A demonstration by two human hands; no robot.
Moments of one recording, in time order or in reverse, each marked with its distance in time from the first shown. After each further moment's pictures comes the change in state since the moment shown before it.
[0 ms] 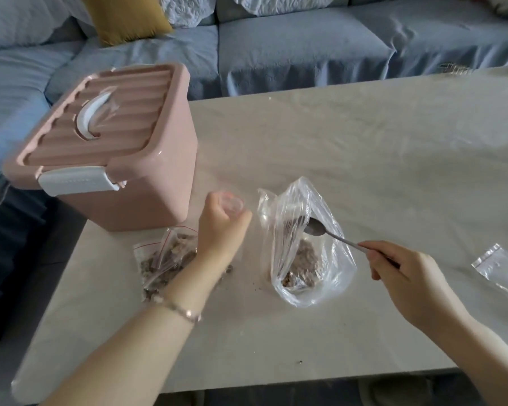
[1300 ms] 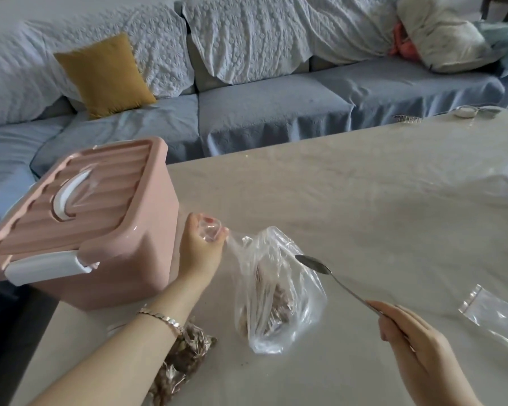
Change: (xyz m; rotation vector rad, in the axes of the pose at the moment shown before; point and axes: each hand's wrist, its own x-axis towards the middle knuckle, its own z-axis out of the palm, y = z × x) left_hand 0.072 0.012 0.020 -0.048 0.045 0.208; right_hand -0.008 0.038 0.001 0.071 0.329 -0.265
